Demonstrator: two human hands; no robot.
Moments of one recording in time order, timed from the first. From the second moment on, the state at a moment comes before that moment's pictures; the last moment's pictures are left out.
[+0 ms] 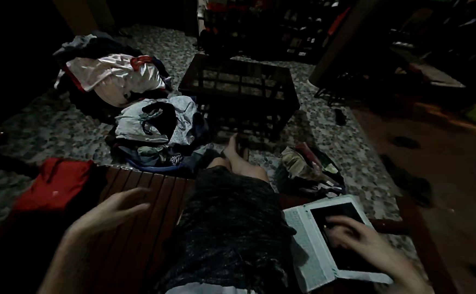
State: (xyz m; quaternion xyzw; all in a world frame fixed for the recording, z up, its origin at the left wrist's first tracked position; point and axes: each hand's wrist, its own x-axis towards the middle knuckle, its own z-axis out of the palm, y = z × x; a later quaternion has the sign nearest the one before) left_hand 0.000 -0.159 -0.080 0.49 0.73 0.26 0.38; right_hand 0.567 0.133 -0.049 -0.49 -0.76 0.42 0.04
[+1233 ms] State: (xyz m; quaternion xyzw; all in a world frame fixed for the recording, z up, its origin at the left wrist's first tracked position) left_hand -0.002 -0.035 0.048 0.69 0.68 0.20 -0.13; right_hand 0.531 0.184 0.069 -0.26 -0.91 -0.21 0.24
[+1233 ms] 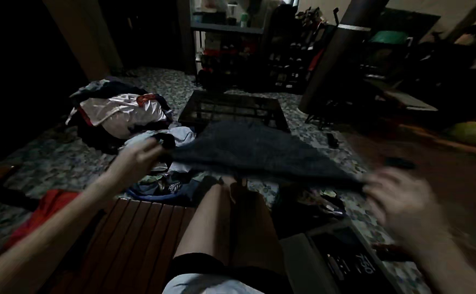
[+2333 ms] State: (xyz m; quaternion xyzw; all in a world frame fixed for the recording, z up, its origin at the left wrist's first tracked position) left_hand -0.039 -0.026 0.091 0.66 0.62 0.42 -0.07; right_hand 0.454 0.248 0.047 -0.36 -0.81 0.08 0.46
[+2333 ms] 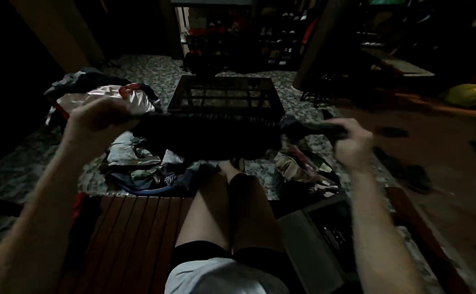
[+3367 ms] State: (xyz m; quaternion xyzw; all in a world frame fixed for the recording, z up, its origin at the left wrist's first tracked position) left_hand 0.094 -0.187 -0.184 0.68 0.53 -0.02 0.50; right_hand 0.492 0.152 -0.231 -0.74 -0.57 0.33 0.11
